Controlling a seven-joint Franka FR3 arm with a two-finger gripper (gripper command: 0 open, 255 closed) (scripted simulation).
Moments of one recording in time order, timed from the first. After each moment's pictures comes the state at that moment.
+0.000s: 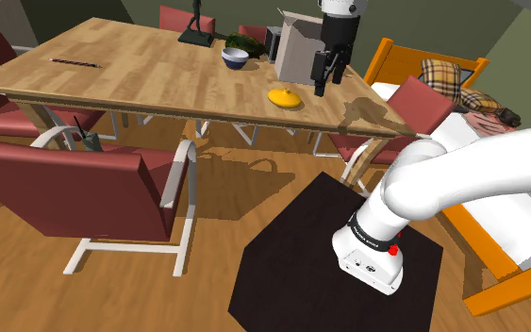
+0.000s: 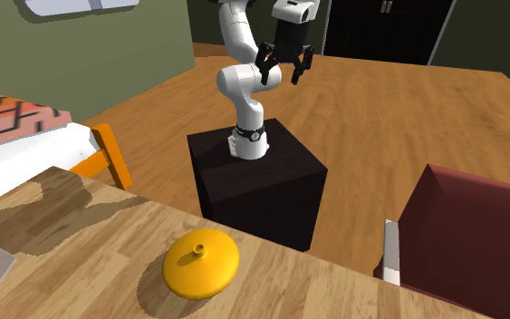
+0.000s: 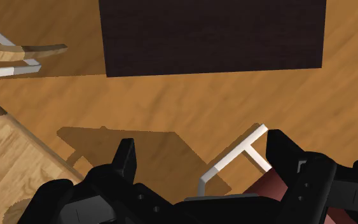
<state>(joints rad) 0.02 -0.74 0.01 -2.36 -0.12 1.47 0.03</state>
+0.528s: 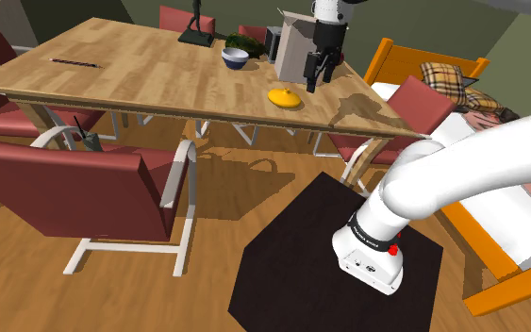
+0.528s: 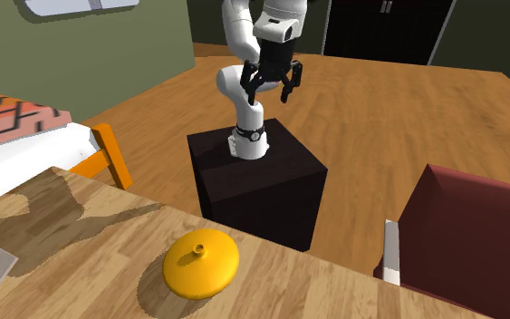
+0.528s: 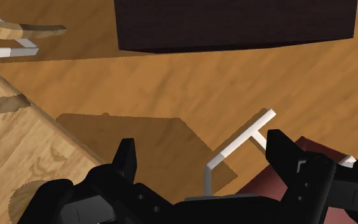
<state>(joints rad) -0.01 -0.62 -0.10 -2.35 -0.17 1.63 -0.07</state>
